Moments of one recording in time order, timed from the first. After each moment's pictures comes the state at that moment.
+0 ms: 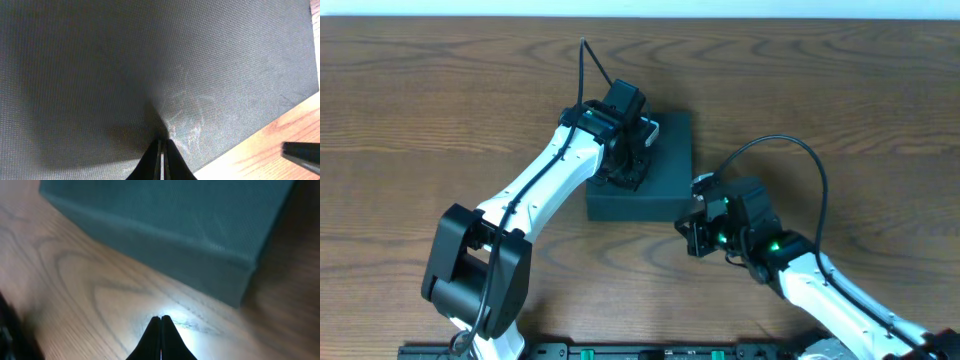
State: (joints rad) left arm -0.51 1.85 1.41 -0.93 0.23 -0.02; right arm 0.49 1.29 0.49 -0.08 -0.41 0.38
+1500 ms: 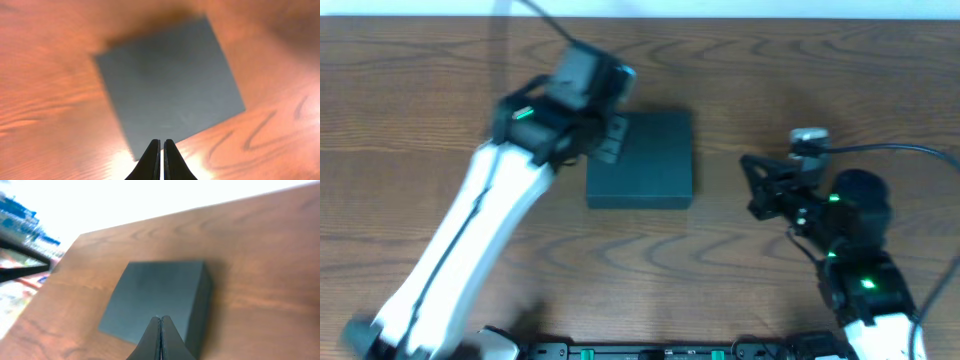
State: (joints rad) left arm -0.45 1.51 1.66 -1.12 0.05 -0.11; right arm 0.13 0.82 0.71 -0.28 -0.41 0.35
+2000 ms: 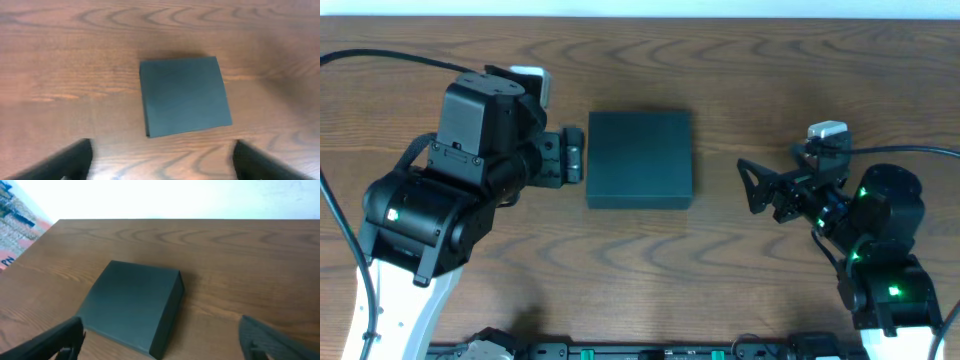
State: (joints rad) left arm -0.38 1.24 1.67 -1.23 0.00 -0.29; right arm 0.07 0.82 0.83 -0.45 -0.42 0.14
